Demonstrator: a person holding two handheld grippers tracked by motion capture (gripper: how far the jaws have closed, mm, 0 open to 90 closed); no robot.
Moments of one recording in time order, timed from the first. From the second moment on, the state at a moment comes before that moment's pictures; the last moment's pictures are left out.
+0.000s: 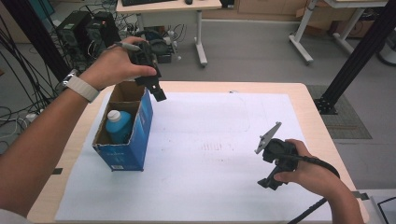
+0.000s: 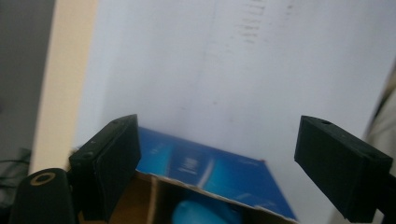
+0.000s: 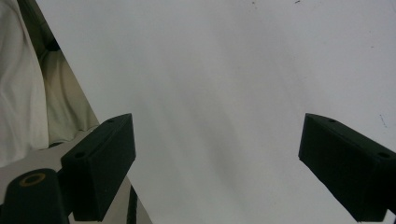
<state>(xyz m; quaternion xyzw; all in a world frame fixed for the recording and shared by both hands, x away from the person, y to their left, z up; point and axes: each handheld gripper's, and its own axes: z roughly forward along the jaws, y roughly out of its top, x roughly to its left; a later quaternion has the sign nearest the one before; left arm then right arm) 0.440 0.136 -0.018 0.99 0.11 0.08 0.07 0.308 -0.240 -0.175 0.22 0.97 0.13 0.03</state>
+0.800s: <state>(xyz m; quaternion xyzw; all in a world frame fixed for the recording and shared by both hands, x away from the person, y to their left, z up) 0.446 0.072 -0.082 1.00 0.01 0.06 0.03 0.306 -0.241 -0.175 0.22 0.96 0.14 0.04</state>
